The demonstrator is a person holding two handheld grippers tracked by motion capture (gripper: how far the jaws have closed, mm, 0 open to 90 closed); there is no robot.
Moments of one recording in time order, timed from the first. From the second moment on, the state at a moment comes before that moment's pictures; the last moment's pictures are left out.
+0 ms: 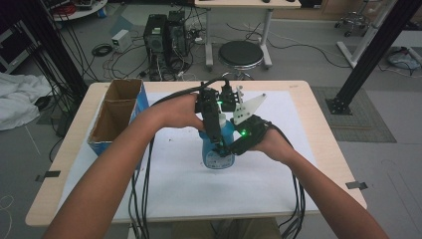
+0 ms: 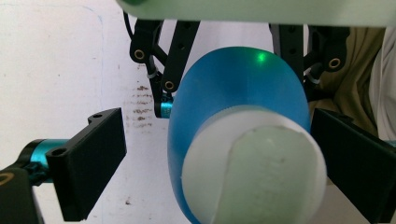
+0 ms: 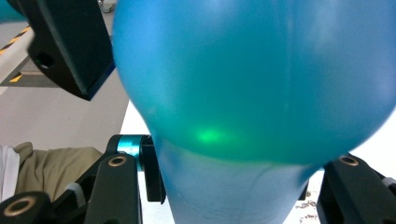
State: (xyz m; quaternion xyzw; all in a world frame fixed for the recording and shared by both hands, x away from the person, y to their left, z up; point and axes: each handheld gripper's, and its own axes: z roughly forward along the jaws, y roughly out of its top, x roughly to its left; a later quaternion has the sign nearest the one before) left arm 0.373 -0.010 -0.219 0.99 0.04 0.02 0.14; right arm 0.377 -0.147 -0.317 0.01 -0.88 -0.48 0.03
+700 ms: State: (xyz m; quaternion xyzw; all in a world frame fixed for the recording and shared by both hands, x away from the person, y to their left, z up) left arm 0.373 -0.010 -0.222 0.99 0.03 0.01 0.14; right arm 0.376 -0.148 -0.317 0.01 -0.88 -0.48 0.03
